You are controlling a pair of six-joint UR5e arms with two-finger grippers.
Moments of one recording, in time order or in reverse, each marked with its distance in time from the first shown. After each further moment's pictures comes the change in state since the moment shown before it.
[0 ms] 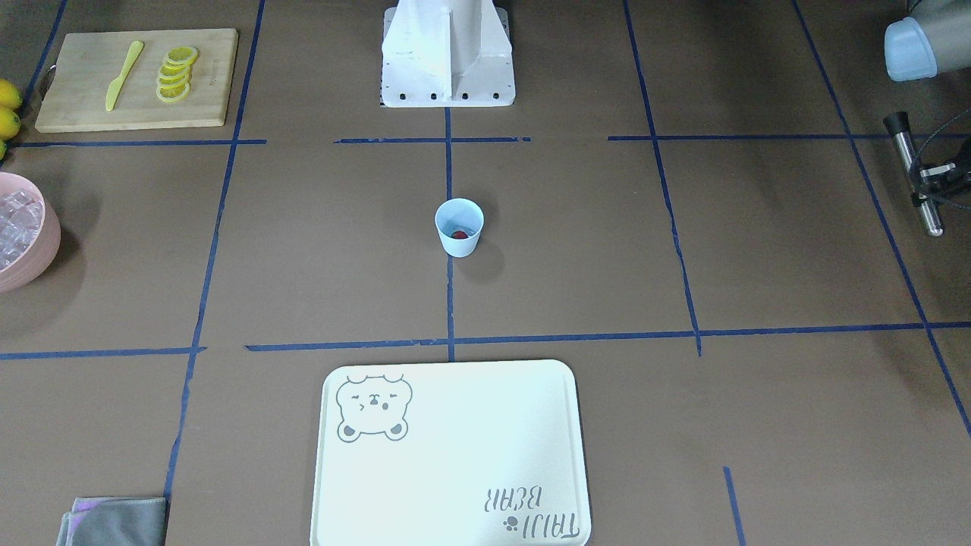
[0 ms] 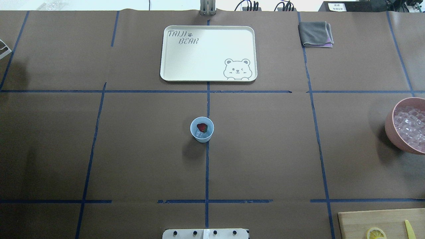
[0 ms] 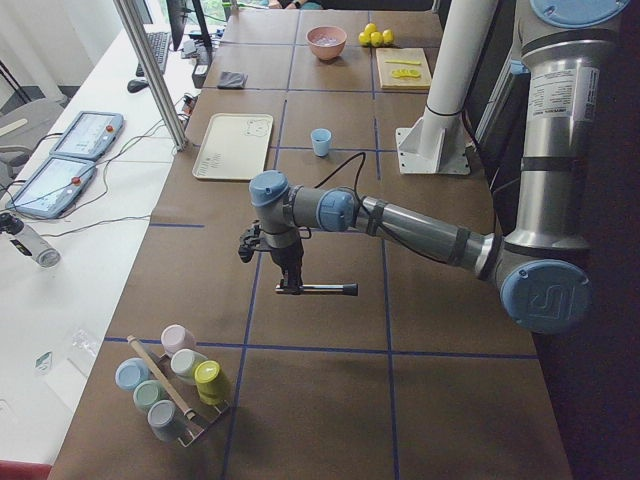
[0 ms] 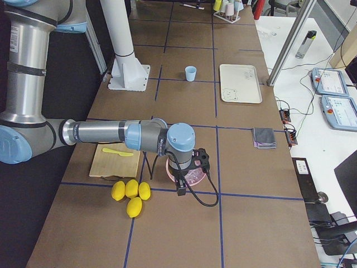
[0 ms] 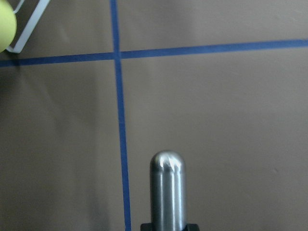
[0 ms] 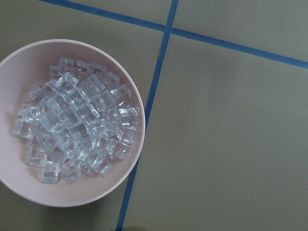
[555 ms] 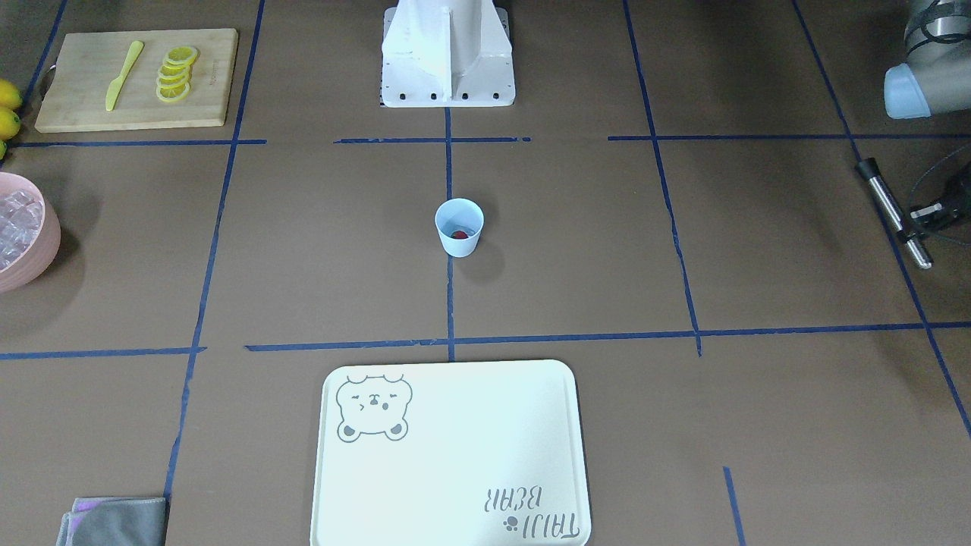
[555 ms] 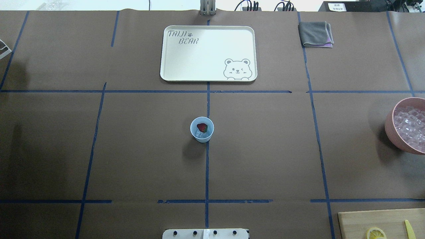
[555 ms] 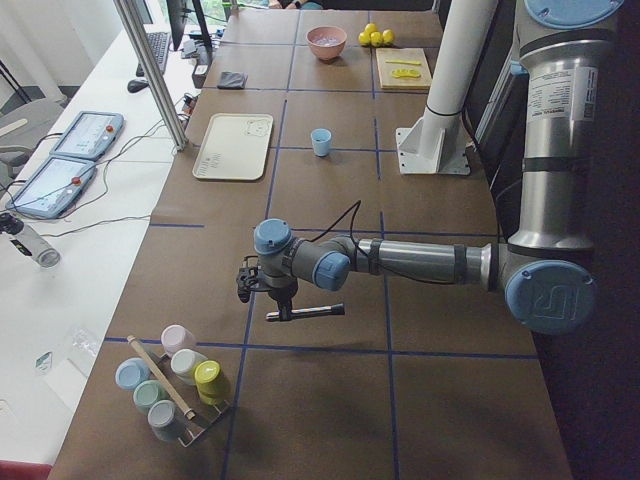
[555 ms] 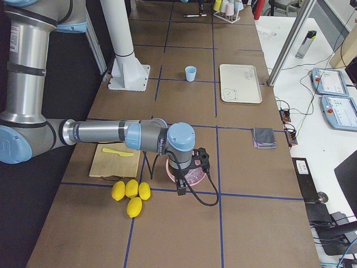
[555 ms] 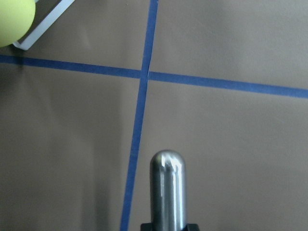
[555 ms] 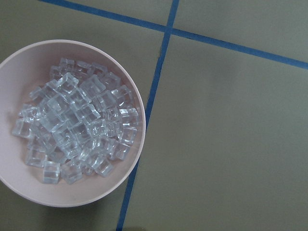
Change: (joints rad) left arm 0.068 0.006 0.196 -0.358 -0.031 -0.245; right arm 0.000 0.000 0.001 0.000 0.000 0.000
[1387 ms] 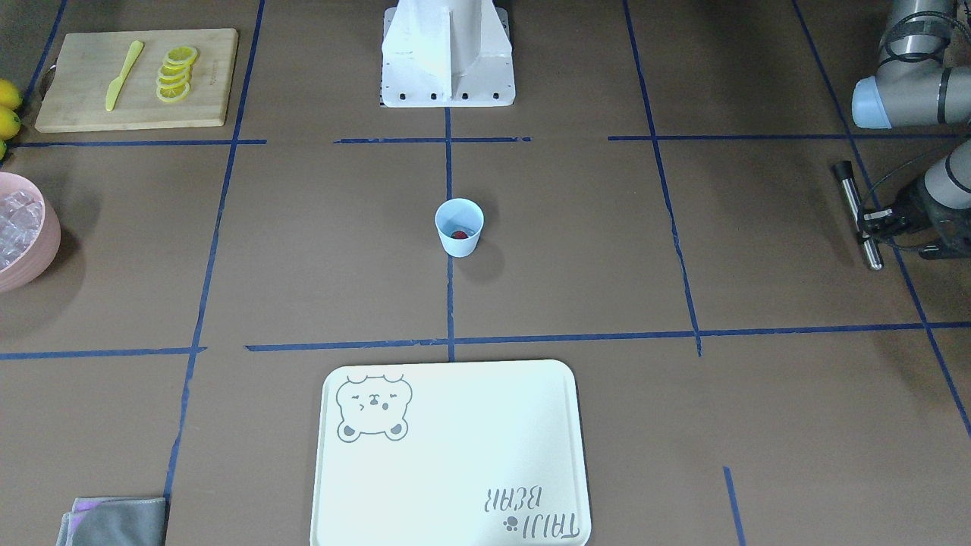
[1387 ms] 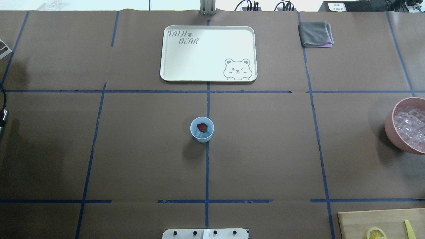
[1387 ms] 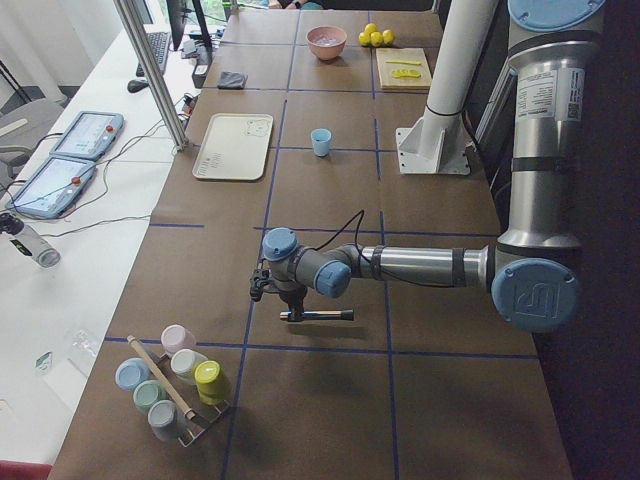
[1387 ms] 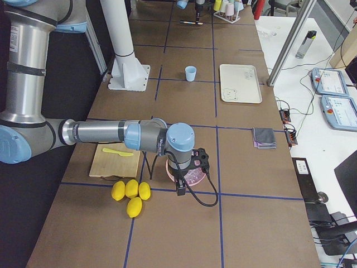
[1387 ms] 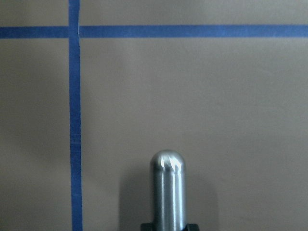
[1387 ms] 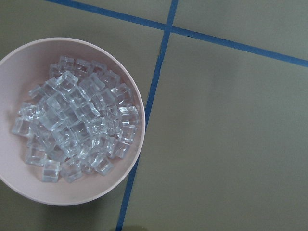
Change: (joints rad) left arm 0.082 0.001 0.058 -0.058 -0.001 0.077; right arm 0.000 -0.004 0.000 0.000 0.000 -0.001
